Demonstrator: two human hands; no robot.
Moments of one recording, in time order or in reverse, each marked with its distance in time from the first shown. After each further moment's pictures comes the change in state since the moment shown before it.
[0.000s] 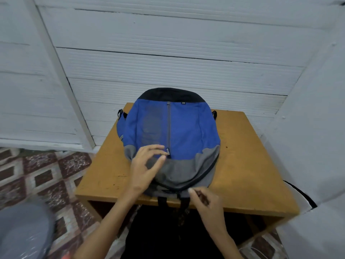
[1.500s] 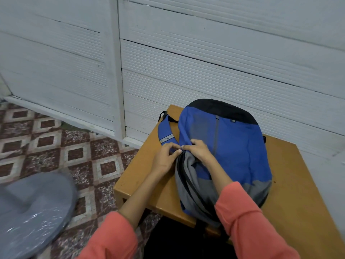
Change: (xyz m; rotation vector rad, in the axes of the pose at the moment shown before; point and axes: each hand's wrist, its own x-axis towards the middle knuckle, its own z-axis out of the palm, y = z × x) left_hand 0.048 -0.116 -0.039 0.109 -0.012 -0.503; right_hand 0.237 -0.025 0.167 -0.267 -0.440 0.286
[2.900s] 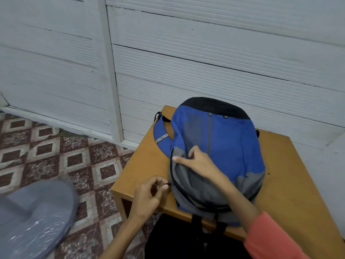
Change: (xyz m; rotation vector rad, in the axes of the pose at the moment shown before) left_hand -0.132 0.004 -0.026 -0.145 0.045 0.041; right_hand -0.105 -0.009 -0.026 -0.183 -0.062 -0.102
